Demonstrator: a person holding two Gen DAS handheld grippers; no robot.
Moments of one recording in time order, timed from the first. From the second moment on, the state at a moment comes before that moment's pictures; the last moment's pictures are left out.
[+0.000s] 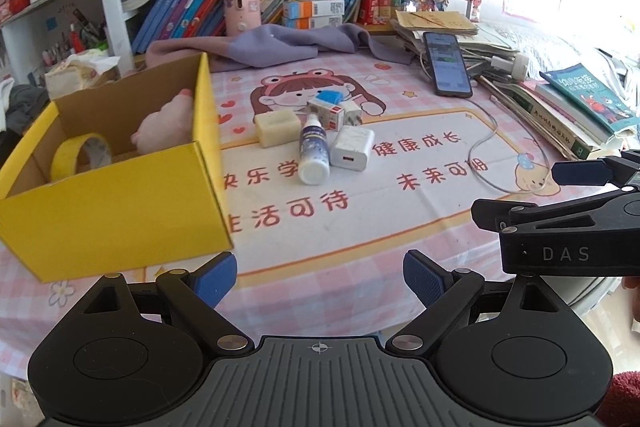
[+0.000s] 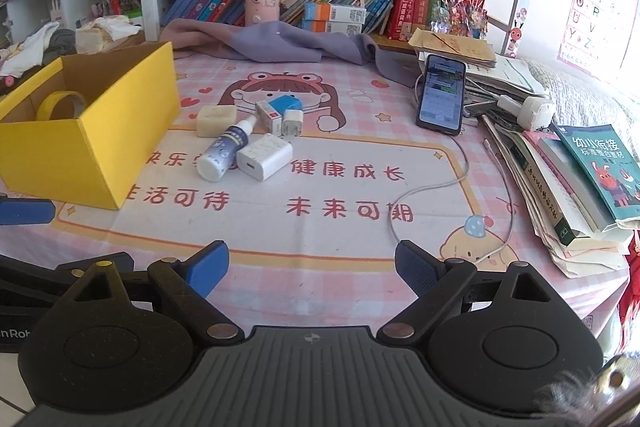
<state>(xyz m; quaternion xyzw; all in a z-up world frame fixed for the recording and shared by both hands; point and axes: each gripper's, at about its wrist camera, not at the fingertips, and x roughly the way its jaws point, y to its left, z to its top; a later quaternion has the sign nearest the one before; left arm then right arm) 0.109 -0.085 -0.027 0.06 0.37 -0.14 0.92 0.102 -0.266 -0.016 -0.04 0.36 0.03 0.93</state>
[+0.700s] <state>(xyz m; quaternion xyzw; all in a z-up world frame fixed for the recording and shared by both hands) 0.191 -0.125 -0.031 0.06 0.38 -0.09 0.92 0.216 -0.286 -0.018 -0.06 0.38 0.13 0.91</state>
